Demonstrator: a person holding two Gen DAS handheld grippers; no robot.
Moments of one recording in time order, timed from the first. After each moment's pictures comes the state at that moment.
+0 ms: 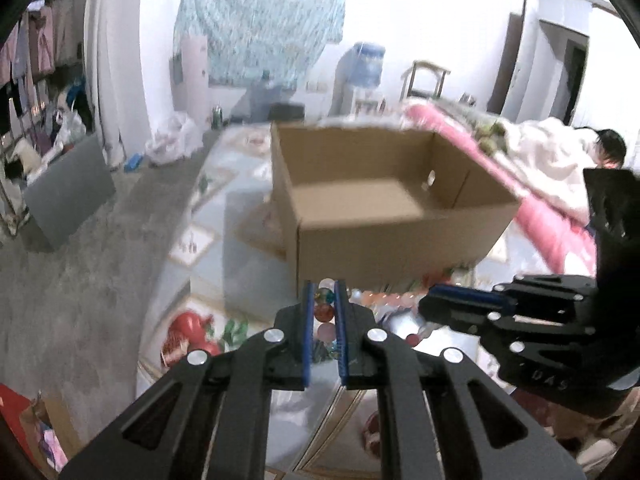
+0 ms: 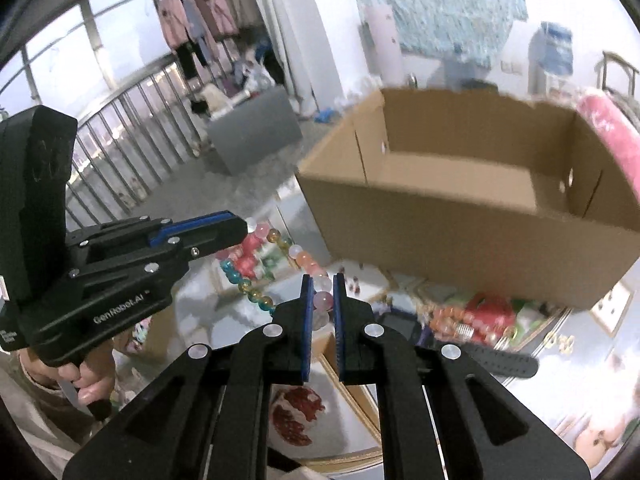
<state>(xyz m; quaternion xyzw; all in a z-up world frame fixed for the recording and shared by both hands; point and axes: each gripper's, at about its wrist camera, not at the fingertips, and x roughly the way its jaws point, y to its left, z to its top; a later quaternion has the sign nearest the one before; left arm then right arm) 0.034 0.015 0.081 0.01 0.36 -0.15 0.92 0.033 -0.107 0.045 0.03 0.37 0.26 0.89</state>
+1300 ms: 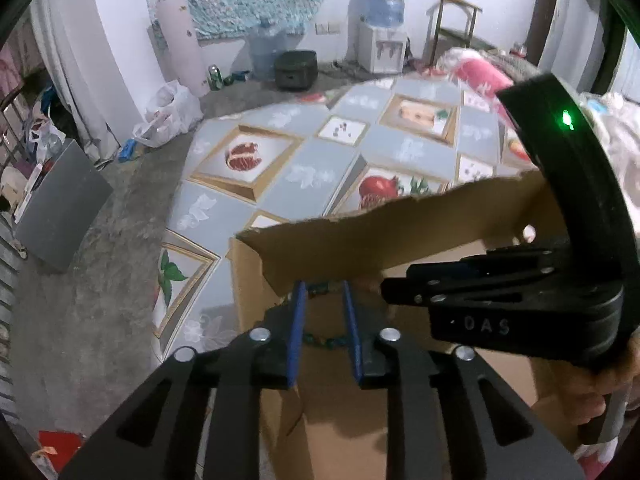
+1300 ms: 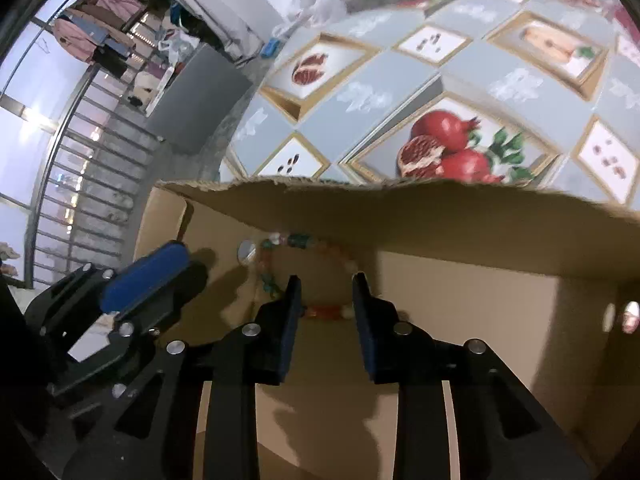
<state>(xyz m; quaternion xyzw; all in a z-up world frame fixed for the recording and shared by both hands) 0.304 -0.046 0.062 0.07 0.48 -0.11 0.87 0.332 -0.150 0.000 0.12 0.57 0.22 0.78</state>
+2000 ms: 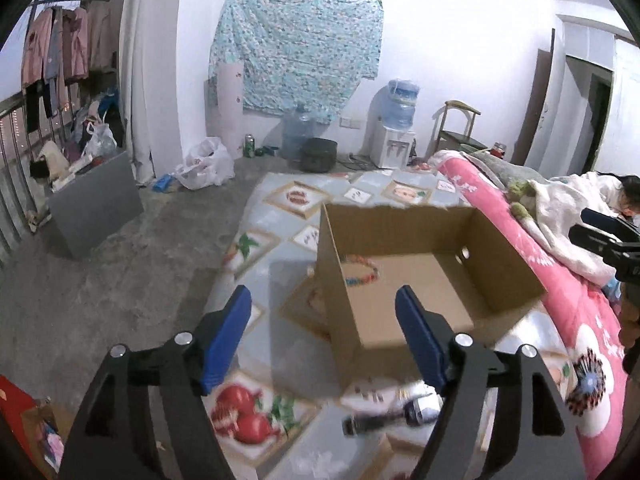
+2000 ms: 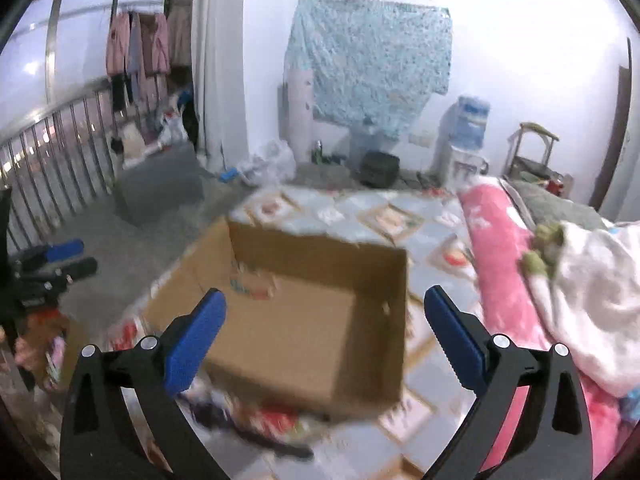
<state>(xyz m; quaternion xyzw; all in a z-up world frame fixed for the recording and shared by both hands) 0.083 0.050 0.126 -0.01 0.33 -0.09 0.94 0.072 -0.218 0.137 -0.05 0.32 0.10 0.94</state>
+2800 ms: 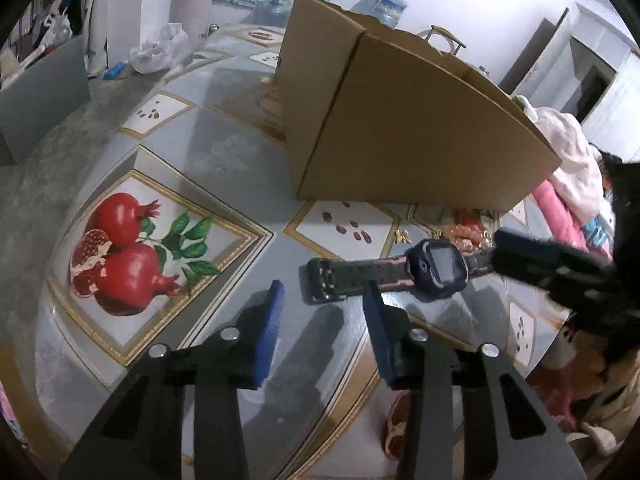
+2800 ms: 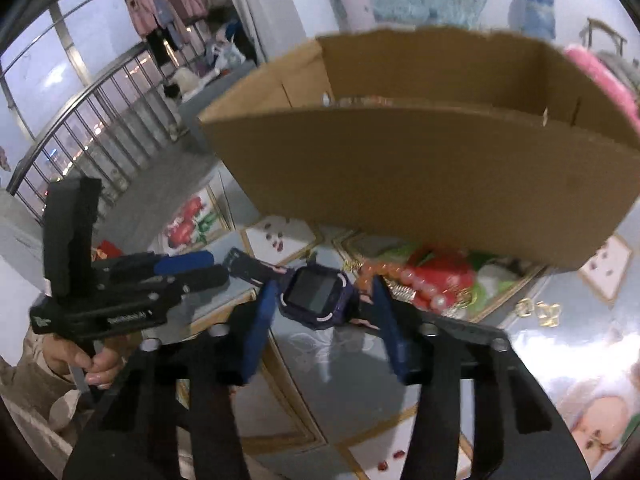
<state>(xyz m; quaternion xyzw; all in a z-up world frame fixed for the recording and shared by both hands) 0.069 0.034 -0.037 -0.08 0.48 -0.17 0.86 0.059 -0.137 -0.027 0.05 0.46 0.22 0.86</state>
